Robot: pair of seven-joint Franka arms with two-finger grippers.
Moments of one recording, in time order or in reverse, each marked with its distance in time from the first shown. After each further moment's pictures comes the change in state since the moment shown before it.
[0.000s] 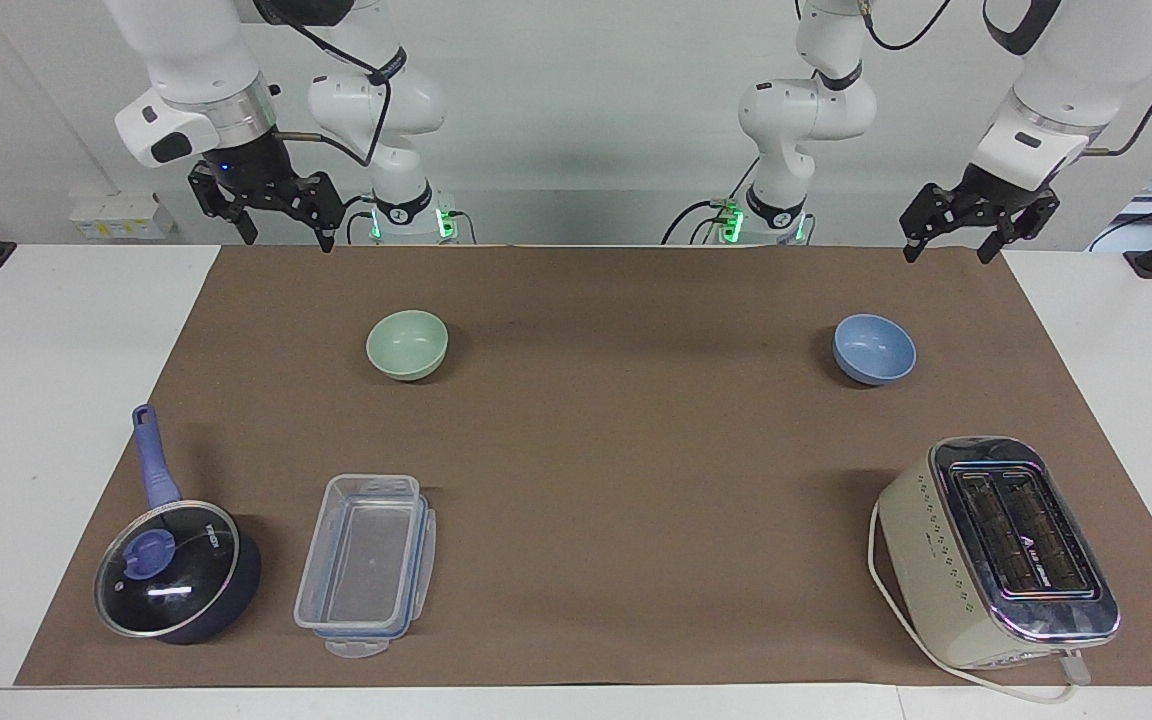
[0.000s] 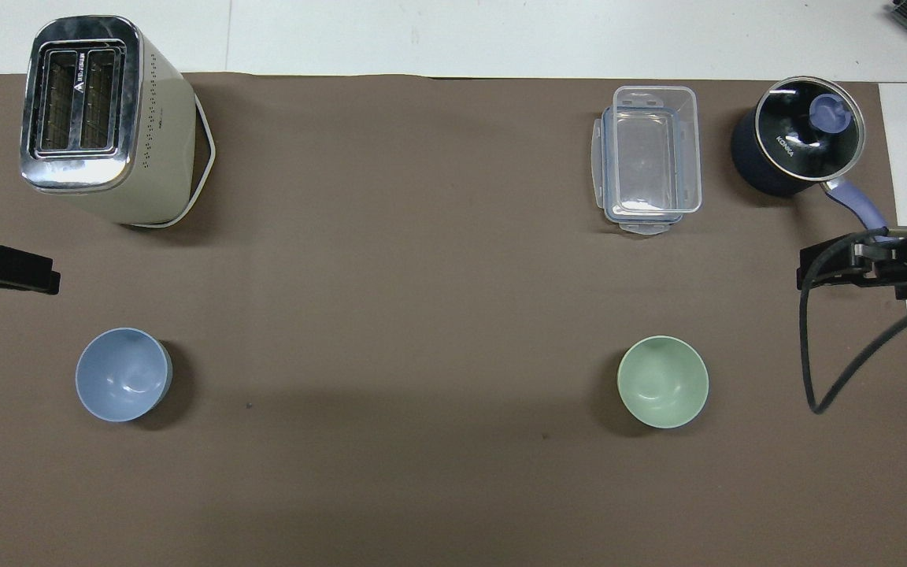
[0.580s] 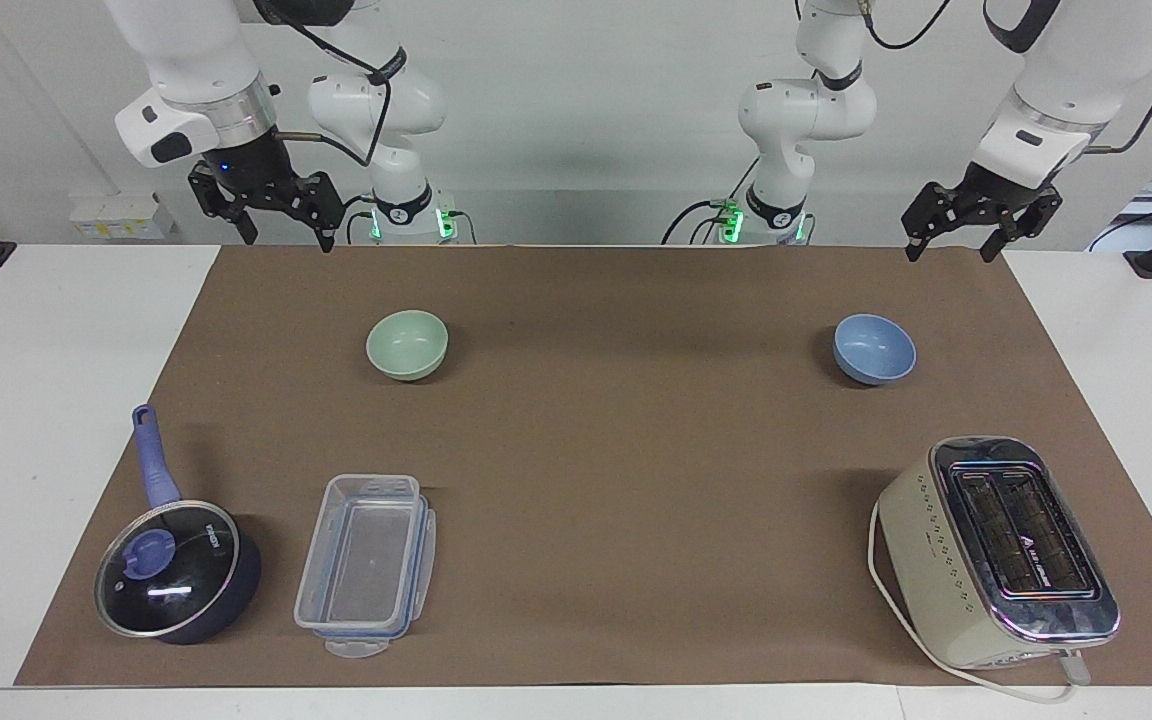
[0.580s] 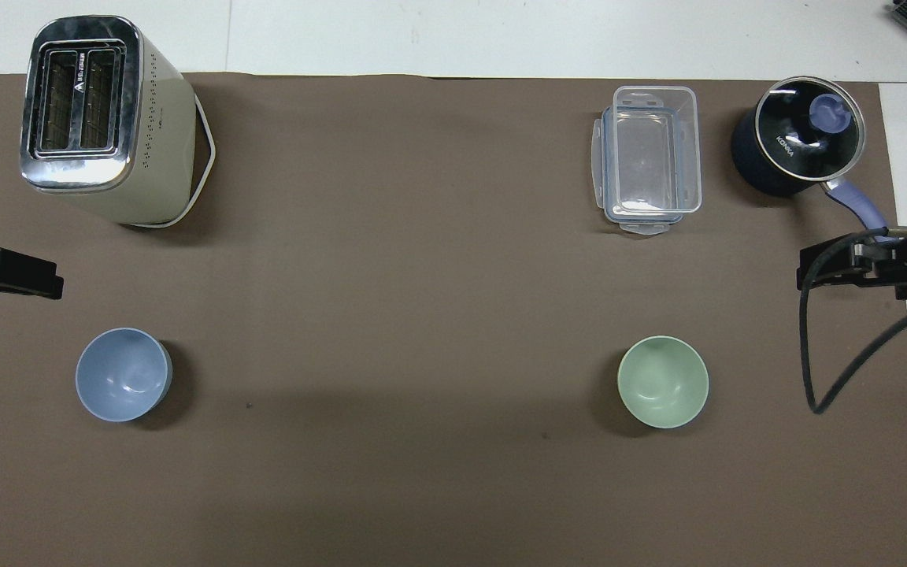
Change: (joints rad) left arm 0.000 0.003 -0.001 -0.010 0.000 -0.012 0.000; right arm 0.000 0.000 0.000 0.000 0.000 0.000 0.000
